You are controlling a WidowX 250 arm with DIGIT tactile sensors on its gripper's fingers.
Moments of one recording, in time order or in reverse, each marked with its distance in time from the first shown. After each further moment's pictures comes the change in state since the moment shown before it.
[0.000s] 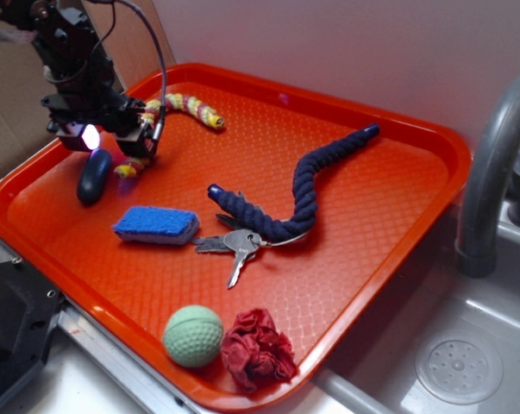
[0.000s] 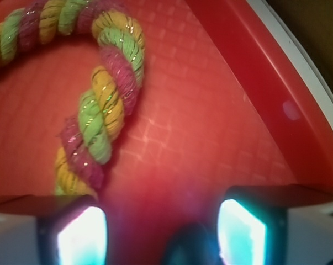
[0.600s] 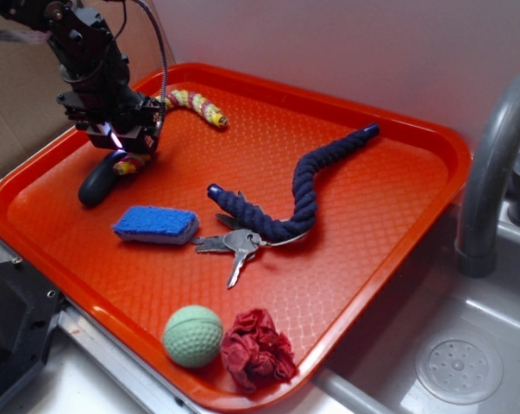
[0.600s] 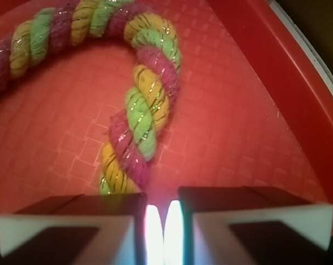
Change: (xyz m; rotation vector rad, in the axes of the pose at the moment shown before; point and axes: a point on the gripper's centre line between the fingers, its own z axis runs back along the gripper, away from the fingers) arm 0.001 -0.006 0.000 -0.011 -0.021 -0.006
